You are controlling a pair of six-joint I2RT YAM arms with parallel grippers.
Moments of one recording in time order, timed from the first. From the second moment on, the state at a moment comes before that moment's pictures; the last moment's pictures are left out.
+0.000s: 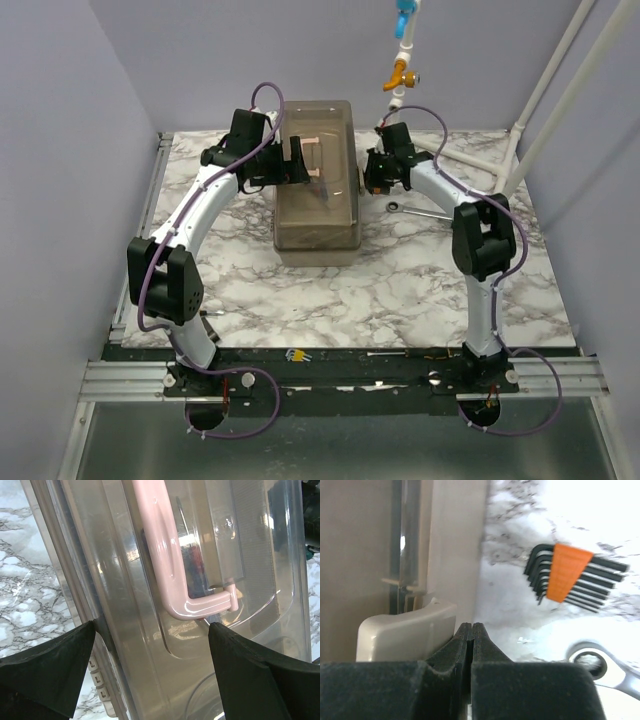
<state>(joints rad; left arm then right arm) -0.30 1.74 1.61 -0.62 0.30 -0.33 0.34 2.13 1.69 -0.32 -0.26 0.41</state>
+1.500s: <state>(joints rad) -0.29 1.75 1.64 -0.64 0.23 -0.33 0.41 2.18 1.61 -0.17 -0.25 0.45</state>
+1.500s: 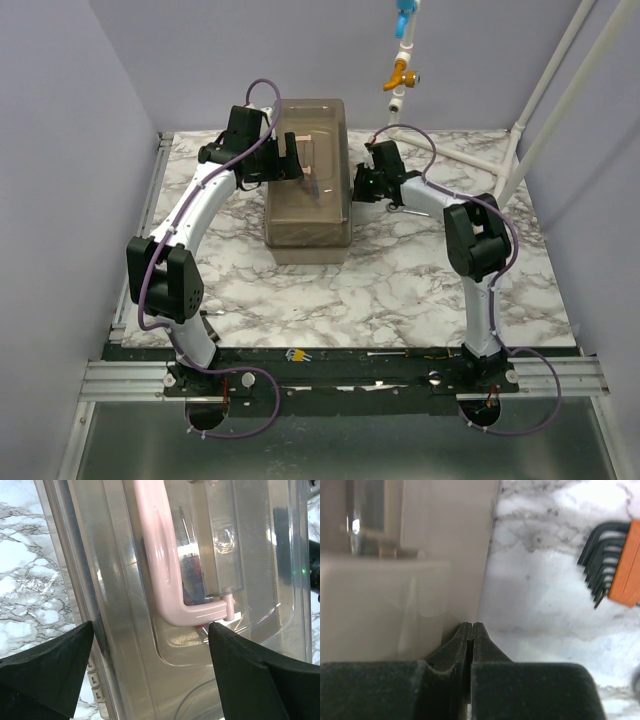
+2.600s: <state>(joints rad) -0.28 0.88 0.96 -0.46 -0.21 -0.42 0.42 1.22 0.91 -0.07 0.37 0.48</state>
